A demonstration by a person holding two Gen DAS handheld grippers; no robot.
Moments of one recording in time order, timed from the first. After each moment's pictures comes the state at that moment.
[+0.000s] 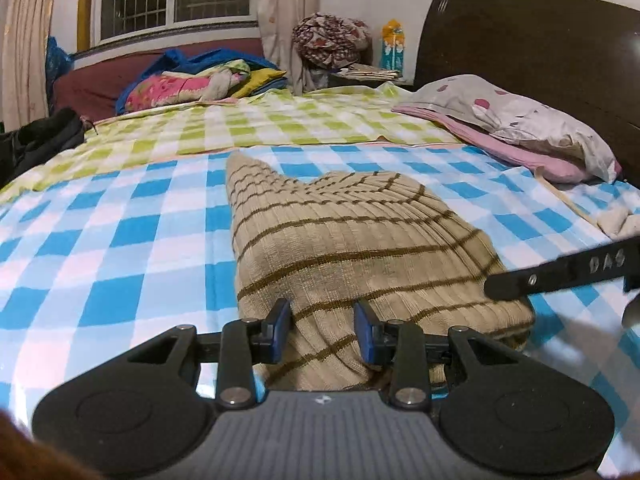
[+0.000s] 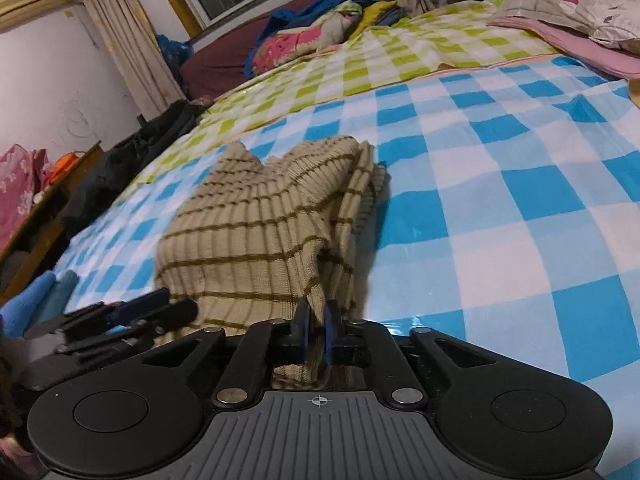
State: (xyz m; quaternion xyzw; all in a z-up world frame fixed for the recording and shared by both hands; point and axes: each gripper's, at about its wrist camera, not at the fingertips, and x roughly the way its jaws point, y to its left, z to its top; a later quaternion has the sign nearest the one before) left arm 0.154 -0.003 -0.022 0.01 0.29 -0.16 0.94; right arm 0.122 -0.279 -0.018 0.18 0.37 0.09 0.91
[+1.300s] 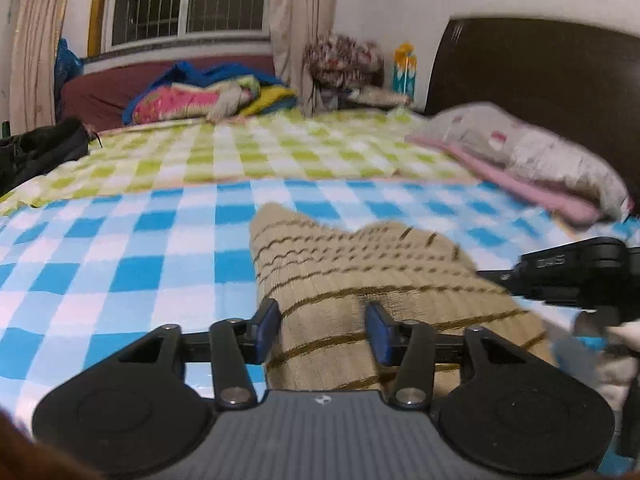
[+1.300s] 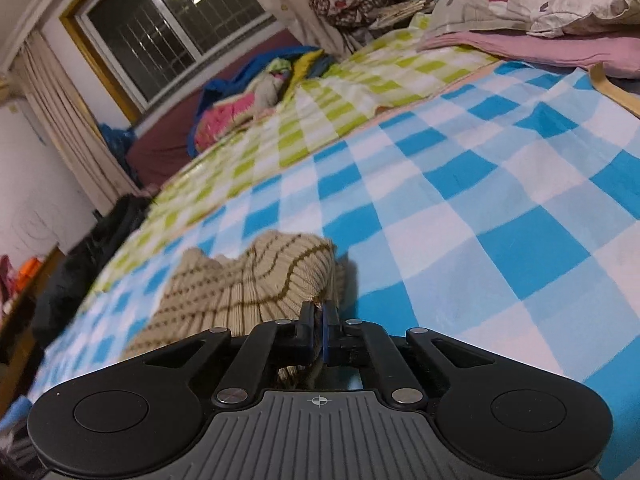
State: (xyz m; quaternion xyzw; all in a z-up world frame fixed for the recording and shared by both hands) left arm 0.203 0.001 -0.011 0.00 0.27 -0.15 0.95; right arm 0.185 -0.303 -0.034 0.26 0.30 -0.01 0.92
